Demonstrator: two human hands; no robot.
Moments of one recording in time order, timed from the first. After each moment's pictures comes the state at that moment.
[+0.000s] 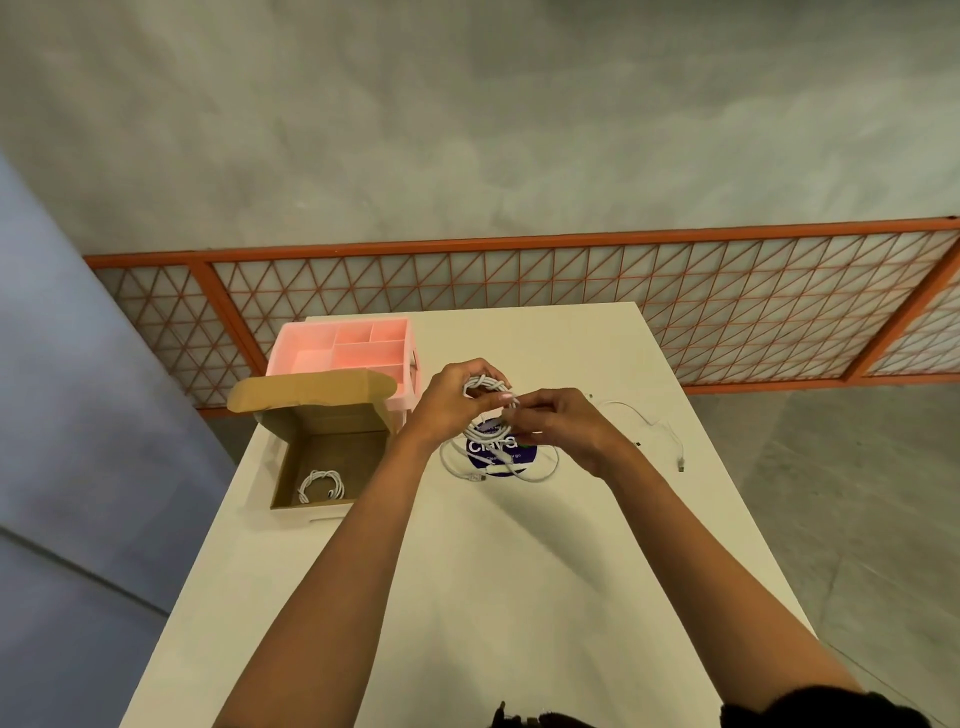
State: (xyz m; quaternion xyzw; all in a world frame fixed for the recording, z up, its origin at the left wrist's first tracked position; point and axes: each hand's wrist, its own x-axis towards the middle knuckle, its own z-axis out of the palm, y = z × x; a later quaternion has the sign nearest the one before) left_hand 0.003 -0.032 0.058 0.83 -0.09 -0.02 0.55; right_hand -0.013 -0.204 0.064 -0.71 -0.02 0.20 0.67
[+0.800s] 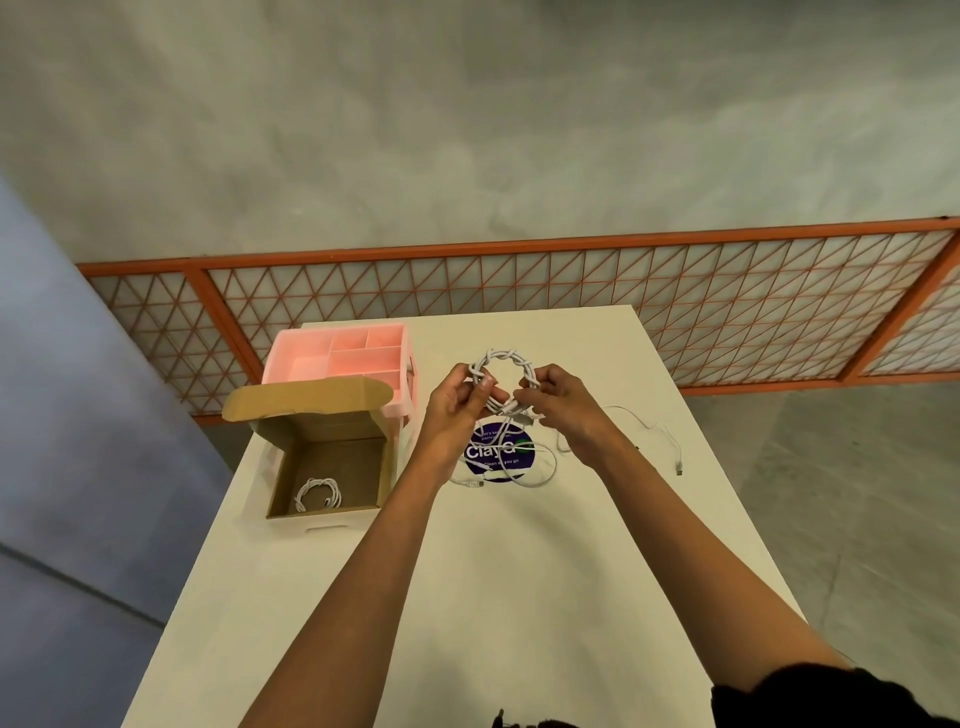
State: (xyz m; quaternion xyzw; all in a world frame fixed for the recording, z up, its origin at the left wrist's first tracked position) left_hand -0.014 -0.049 0.042 0.68 -0.03 0.03 0.73; right_hand 0.002 -0.199 0.070 -0.74 0.02 0.13 0.66
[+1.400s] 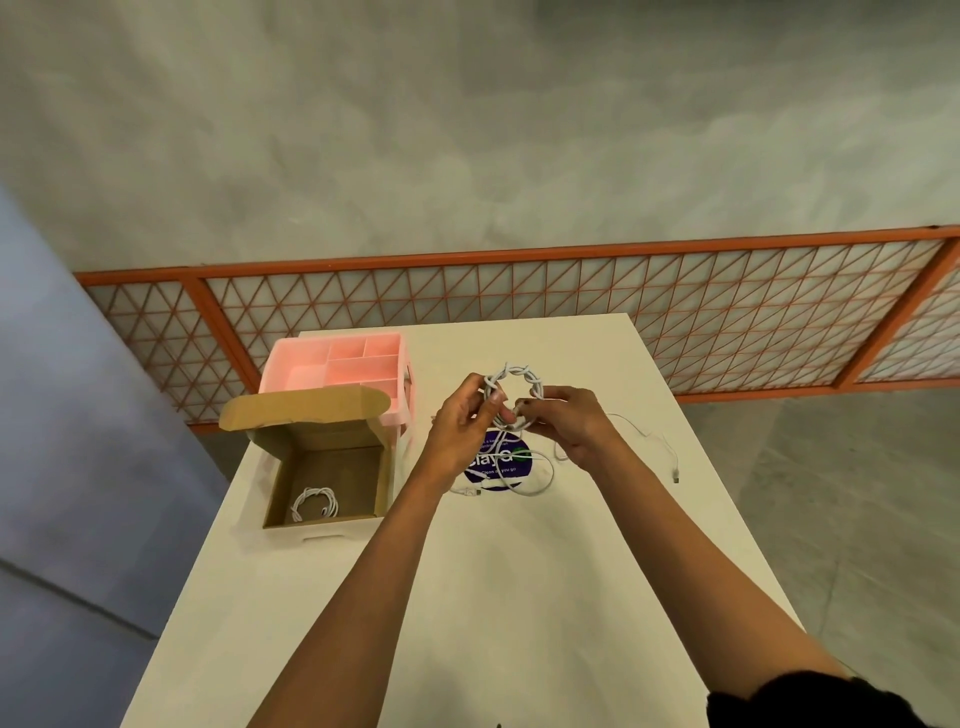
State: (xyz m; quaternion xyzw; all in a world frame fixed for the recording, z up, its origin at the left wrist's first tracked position) left_hand -0.014 -0.056 0.043 0.77 -0.08 0.03 0.64; right_hand 0.010 -0.202 0.065 -0.64 0.14 0.13 0.74
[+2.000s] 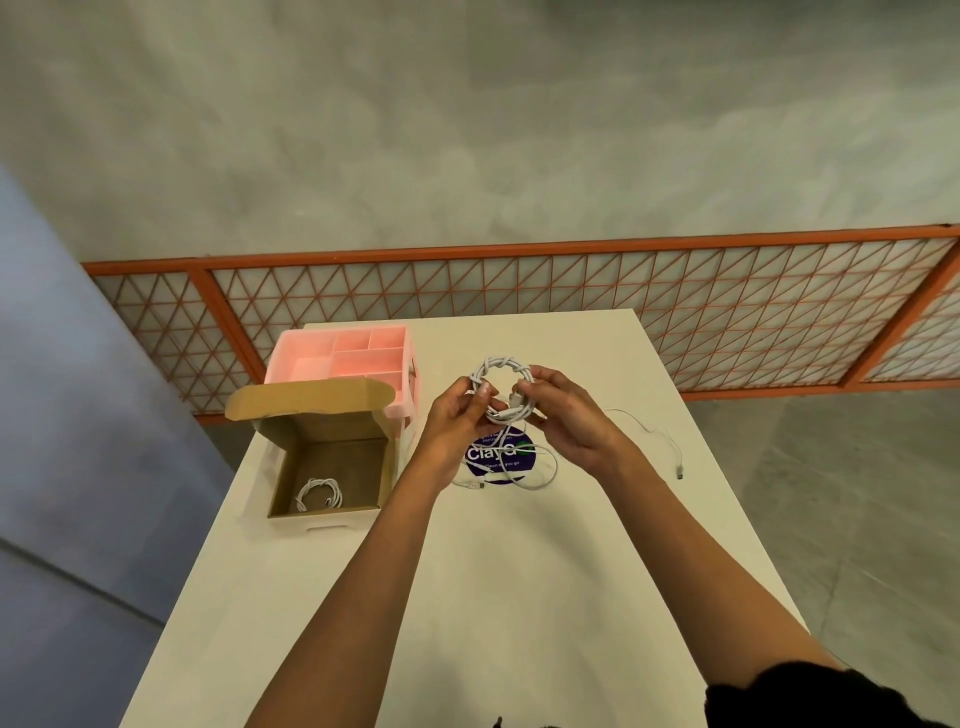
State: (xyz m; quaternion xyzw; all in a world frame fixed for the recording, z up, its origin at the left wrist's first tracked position) left_hand -0.012 -0.049 0.037 0.65 0.00 -0.01 0.76; right_hand 0.006 -0.202 0.060 -0.51 0.01 0.19 0.84
